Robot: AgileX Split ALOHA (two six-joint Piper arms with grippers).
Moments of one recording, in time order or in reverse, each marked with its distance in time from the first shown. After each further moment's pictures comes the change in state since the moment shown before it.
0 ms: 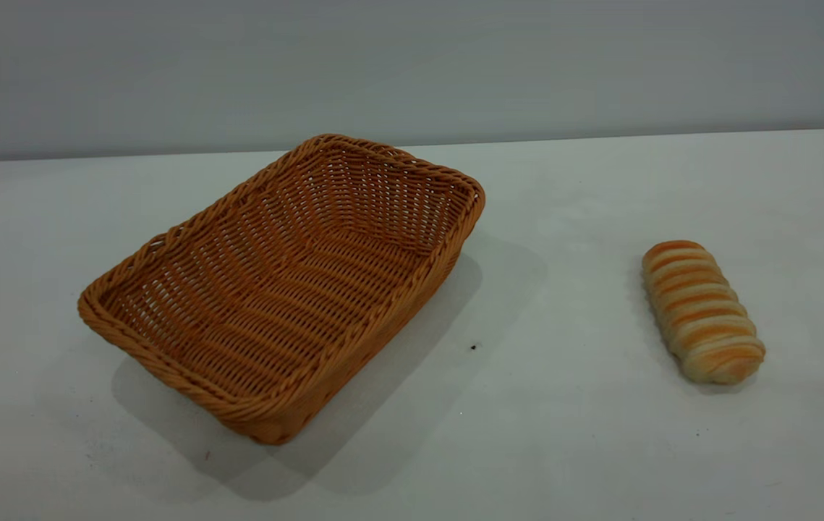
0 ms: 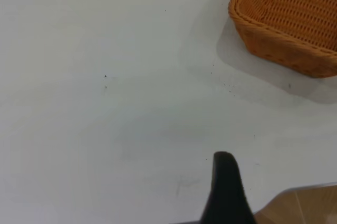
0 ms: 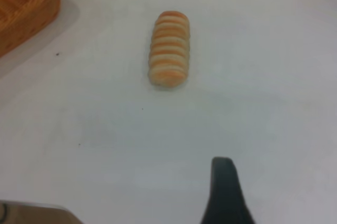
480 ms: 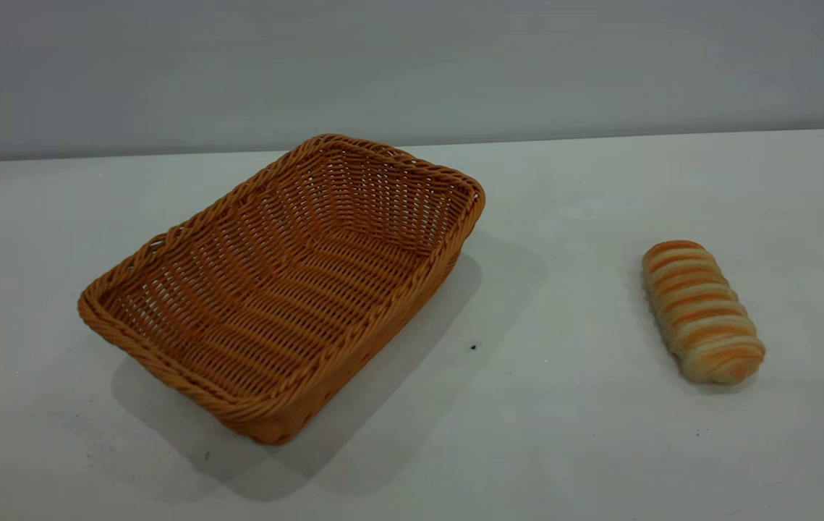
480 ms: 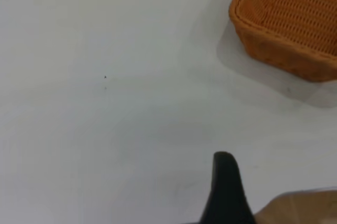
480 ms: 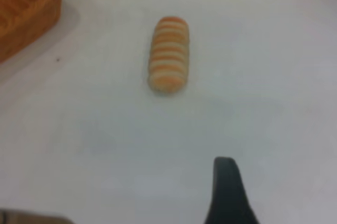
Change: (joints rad) left arm 0.001 0.020 -0.015 0.001 -0.005 -0.039; right arm 0.000 0.000 -0.012 0.006 -0.024 0.000
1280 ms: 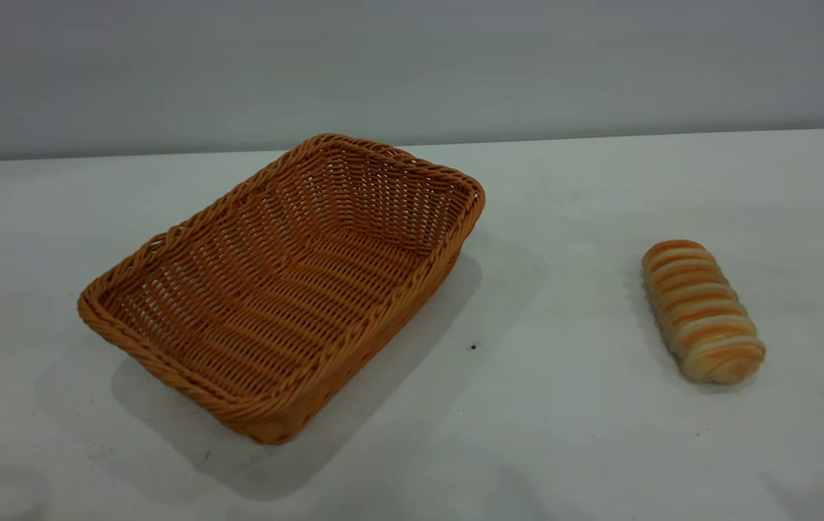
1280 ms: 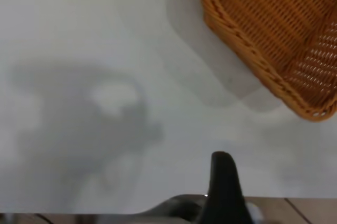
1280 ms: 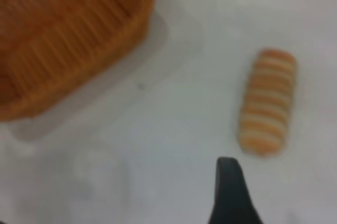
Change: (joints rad) left arm 0.000 1.104 -0.212 -0.234 -0.365 -0.158; right arm 0.001 1.009 -0.182 0.542 -0.469 -0.556
